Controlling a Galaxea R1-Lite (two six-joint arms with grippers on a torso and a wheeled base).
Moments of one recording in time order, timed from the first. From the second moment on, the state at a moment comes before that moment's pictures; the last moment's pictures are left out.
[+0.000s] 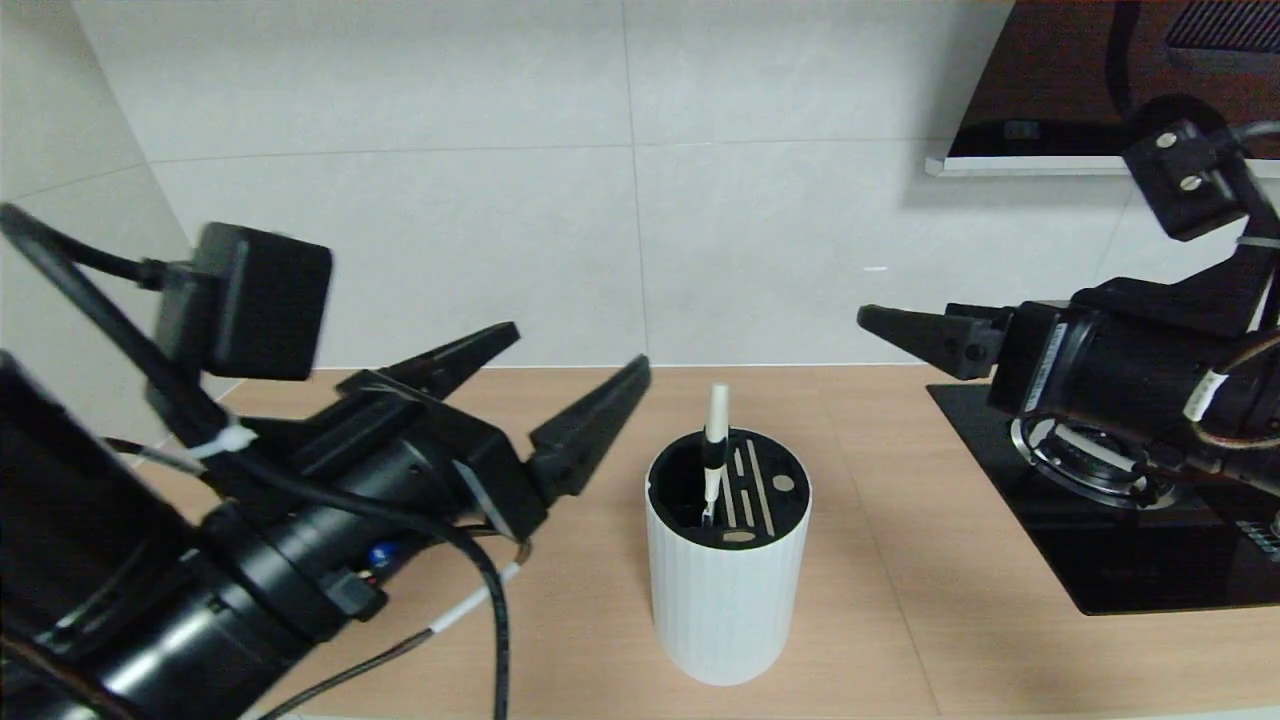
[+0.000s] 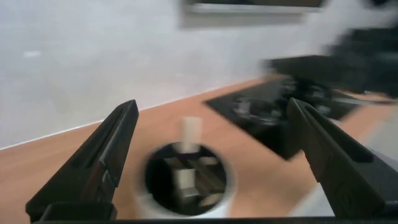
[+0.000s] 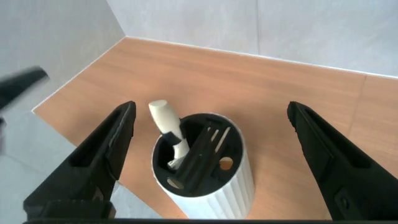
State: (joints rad) left arm -0.81 1.40 -0.53 -1.04 0.21 -0.08; right arm 0.62 1.38 -0.85 -0.51 -0.05 0.21
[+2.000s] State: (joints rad) left arm 0.01 0.00 -0.25 0.05 0.07 0.03; right arm 0.00 0.00 -0.09 -0.05 -0.08 0.00
